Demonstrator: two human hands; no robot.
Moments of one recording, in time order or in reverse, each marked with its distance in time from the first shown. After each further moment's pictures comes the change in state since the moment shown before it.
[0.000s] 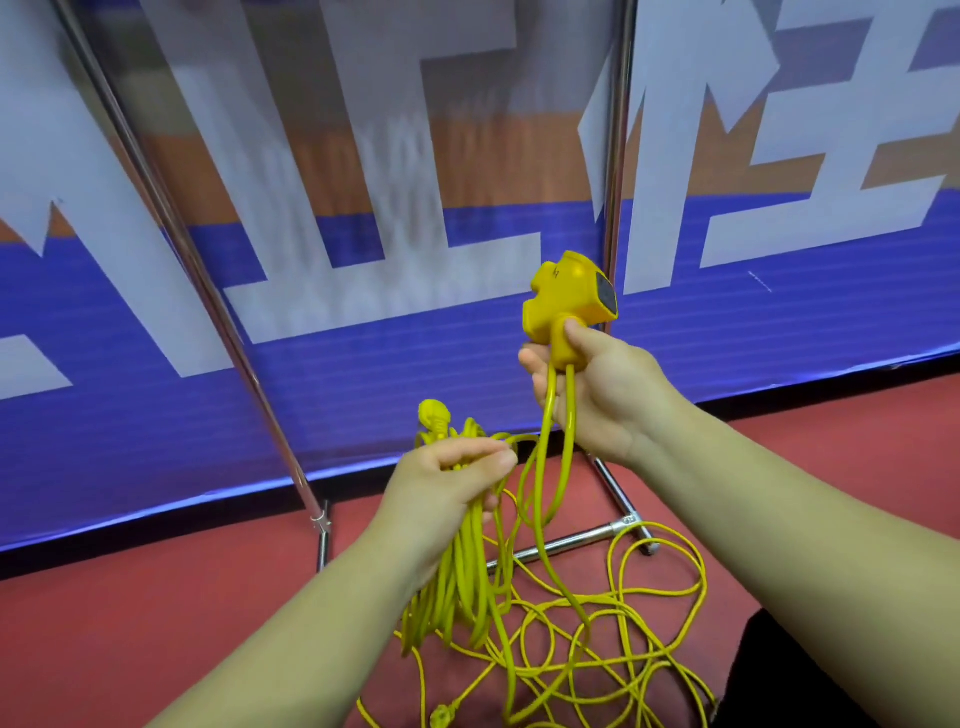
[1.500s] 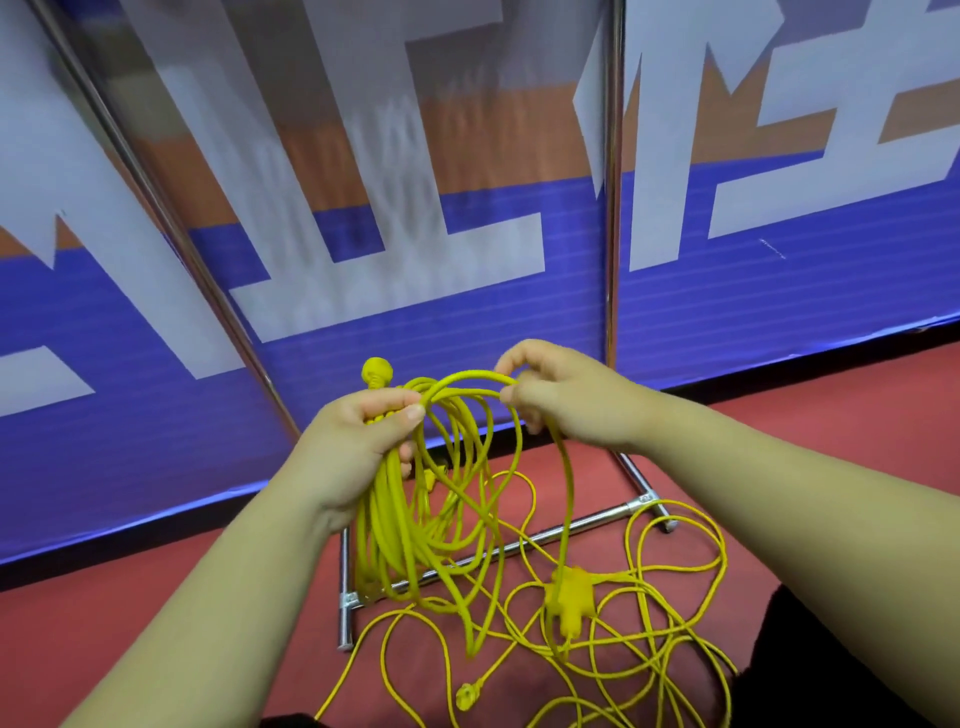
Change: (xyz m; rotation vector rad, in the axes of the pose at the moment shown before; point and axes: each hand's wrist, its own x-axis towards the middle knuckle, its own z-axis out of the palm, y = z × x) left_hand 0.020 0.036 -0.068 0.129 0.015 0.043; right_hand 0.000 0.016 -0.015 -1.022 -0.422 -0.250
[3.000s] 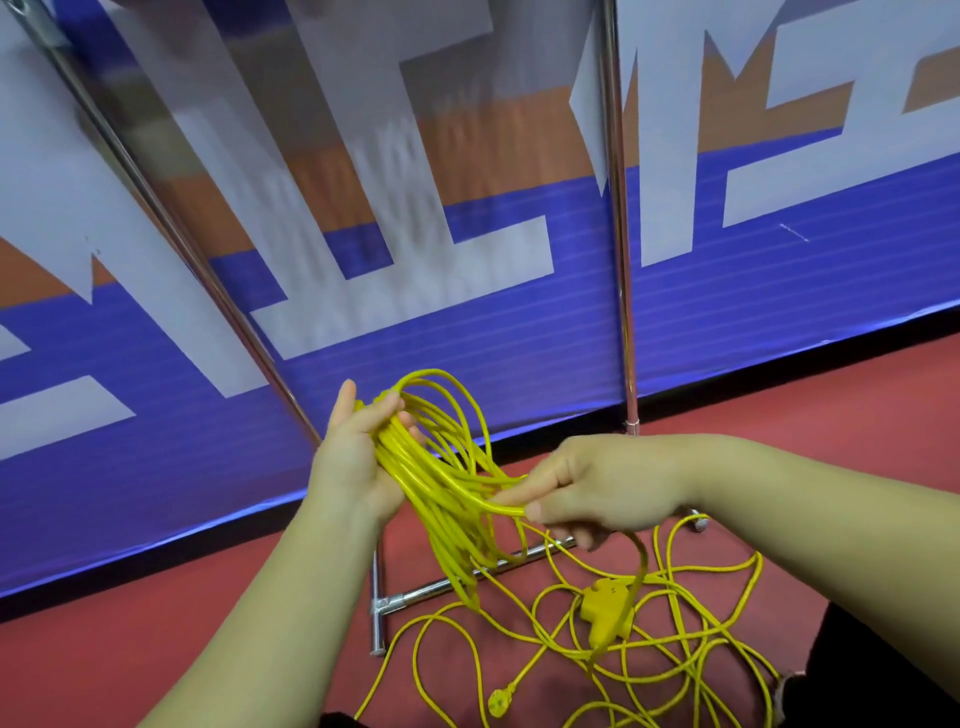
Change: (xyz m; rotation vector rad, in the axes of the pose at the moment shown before) left_hand 0.011 0.006 0.018 -0.656 0.280 -0.056; right_hand -0.034 0.025 0.007 -0.090 -0.520 0.162
